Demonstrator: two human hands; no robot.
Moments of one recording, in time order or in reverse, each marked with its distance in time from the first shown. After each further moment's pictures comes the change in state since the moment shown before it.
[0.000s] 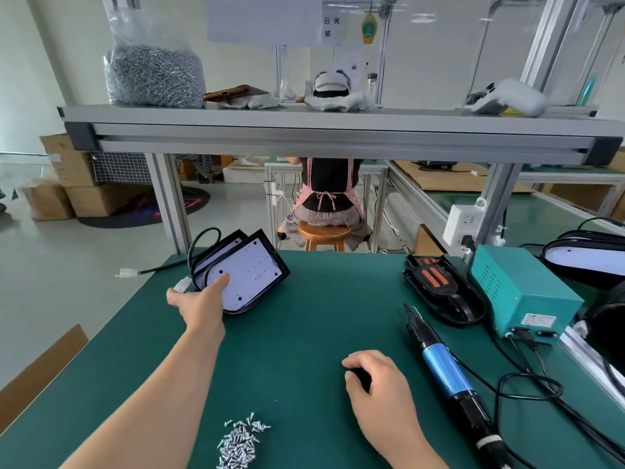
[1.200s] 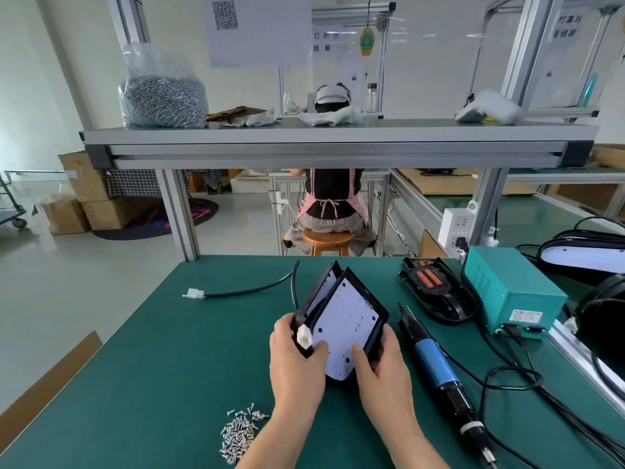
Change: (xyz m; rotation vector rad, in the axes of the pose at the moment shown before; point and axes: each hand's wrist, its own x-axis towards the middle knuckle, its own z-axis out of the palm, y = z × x) left_hand -0.179 -0.072 0.003 0.426 -0.353 0.418; right_hand 0.003 -0.009 -0.011 0.338 0.167 0.191
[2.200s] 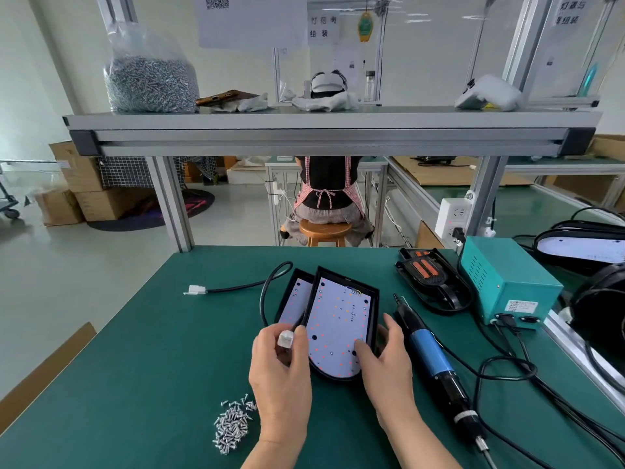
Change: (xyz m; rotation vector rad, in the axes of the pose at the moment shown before) left_hand -0.025 -0.002 -0.009 -0.074 0.207 0.125; right_hand 0.010 0.010 -0.001 0.130 0.041 0.117
